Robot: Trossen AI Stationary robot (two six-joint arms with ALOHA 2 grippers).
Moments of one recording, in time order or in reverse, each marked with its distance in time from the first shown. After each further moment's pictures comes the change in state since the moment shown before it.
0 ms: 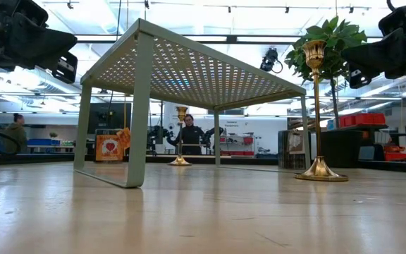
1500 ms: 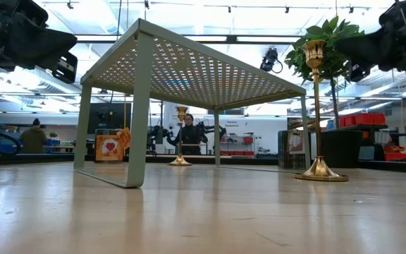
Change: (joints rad) left arm 0.000 0.000 0.000 0.000 0.000 0.000; right arm 0.000 0.000 0.000 0.135 0.124 0.016
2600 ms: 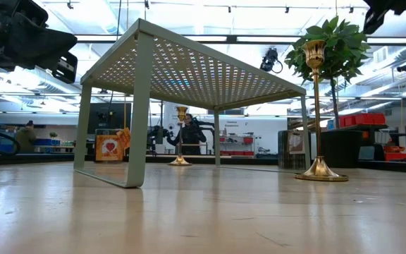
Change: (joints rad) left arm 0.000 0.000 0.000 0.000 0.000 0.000; right arm 0.000 0.109 0.416 -0.238 0.063 0.064
